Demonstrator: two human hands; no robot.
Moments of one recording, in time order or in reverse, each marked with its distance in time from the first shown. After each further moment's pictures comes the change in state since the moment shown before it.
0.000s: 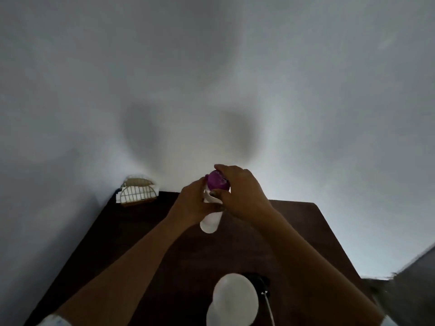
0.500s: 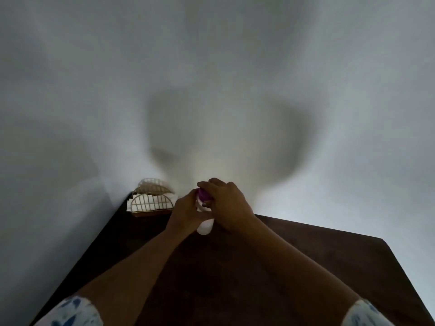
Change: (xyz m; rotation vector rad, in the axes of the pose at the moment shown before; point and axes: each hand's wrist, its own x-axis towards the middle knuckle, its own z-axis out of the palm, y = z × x) left_hand 0.104 -0.174 0.005 0.017 0.175 -0.275; right_hand 0.152 0.065 0.174 -0.051 -0.208 -0.190
